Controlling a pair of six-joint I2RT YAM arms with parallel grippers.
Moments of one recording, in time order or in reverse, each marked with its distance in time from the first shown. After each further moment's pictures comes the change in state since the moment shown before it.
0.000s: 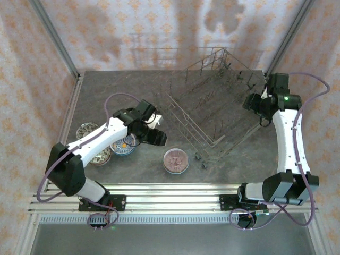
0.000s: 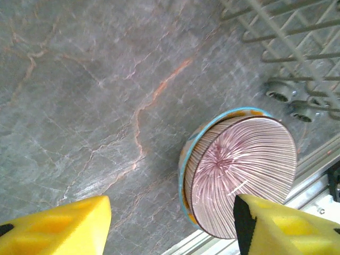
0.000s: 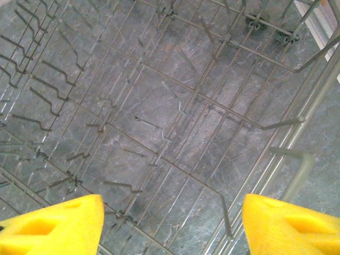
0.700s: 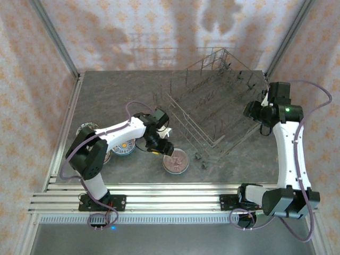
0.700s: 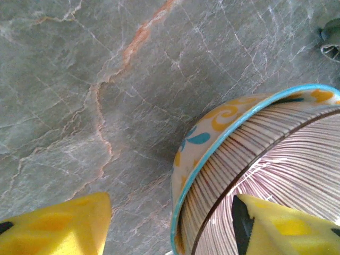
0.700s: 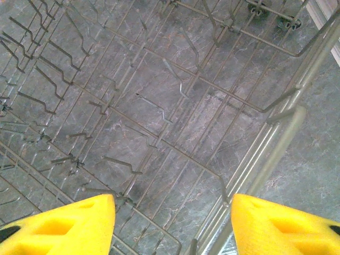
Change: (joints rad) left arm -0.085 0.232 0.020 0.009 0.074 -0.008; right arm 0.000 -0.129 -0.099 -0.002 -0.016 -0.008
